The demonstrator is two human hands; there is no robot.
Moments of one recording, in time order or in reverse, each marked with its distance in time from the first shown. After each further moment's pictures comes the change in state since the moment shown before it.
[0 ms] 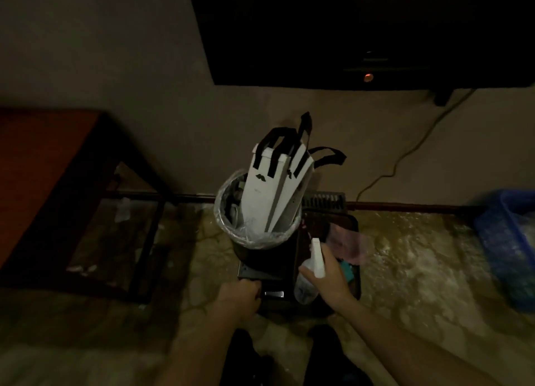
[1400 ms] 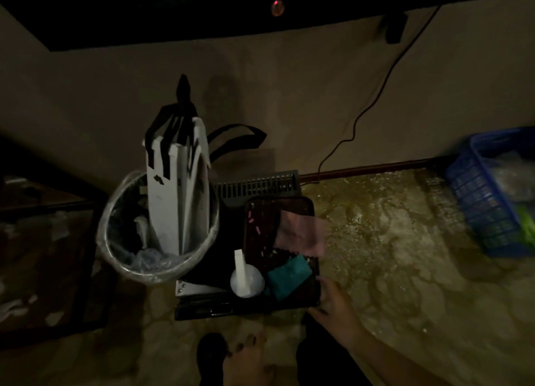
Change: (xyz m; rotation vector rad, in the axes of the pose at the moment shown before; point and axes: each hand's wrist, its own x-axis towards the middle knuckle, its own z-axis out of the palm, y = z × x) left_hand 0.079 0.142 0.114 -0.161 -0.105 -0.054; right_hand 0.014 0.185 -0.078 0.021 -0.156 0.248
